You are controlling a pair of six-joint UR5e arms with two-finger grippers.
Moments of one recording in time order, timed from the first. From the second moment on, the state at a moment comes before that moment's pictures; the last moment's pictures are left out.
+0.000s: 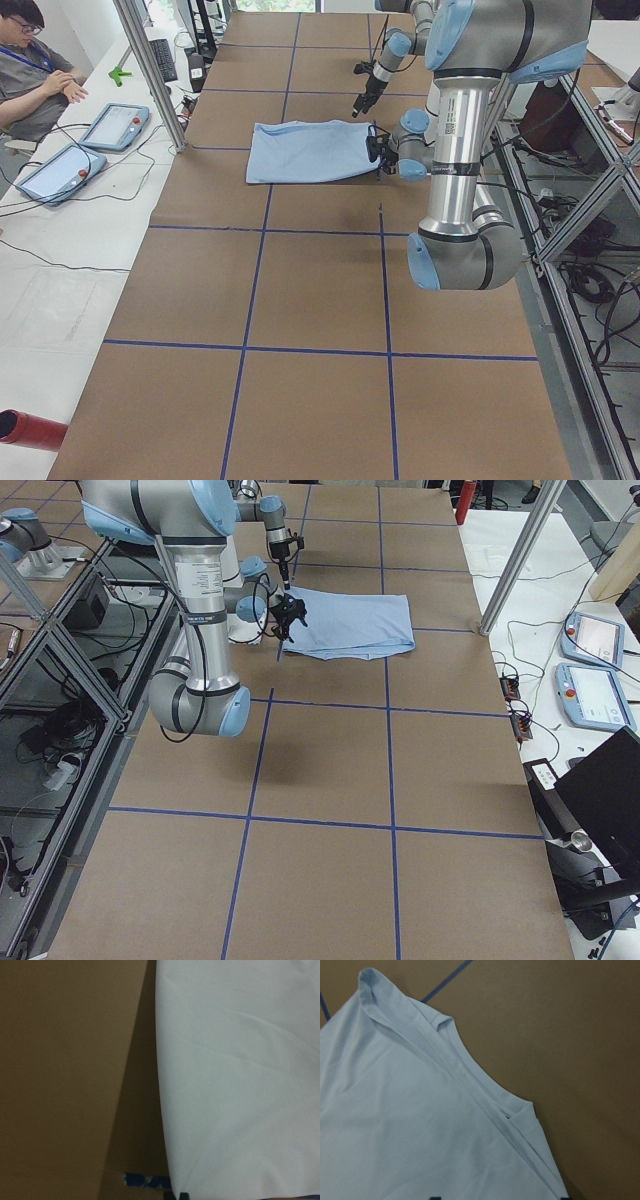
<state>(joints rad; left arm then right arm) -0.07 -1.71 -2.04 -2.14 -1.43 -1.73 0.06 -1.30 2.07 -1.49 1.21 2.20</state>
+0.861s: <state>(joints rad) -0.07 -1.73 -2.03 -2.14 -1.43 -1.74 0.01 -1.26 1.98 -1.52 1.18 2.25</state>
